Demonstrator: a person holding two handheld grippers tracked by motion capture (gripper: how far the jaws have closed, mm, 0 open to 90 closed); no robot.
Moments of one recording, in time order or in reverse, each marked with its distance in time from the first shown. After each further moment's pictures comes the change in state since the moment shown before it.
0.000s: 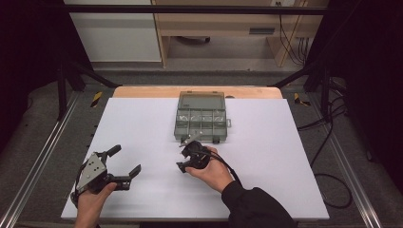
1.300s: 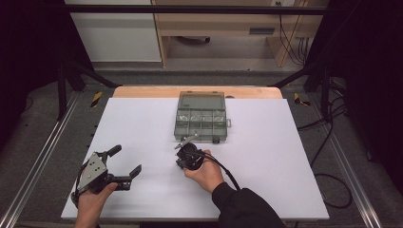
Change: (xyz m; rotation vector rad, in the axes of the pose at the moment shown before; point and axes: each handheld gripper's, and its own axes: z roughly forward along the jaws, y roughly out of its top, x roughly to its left) left arm 0.000 0.000 0.001 0.010 -0.005 0.011; right arm 0.005 0.000 0.024 -0.009 0.046 0.028
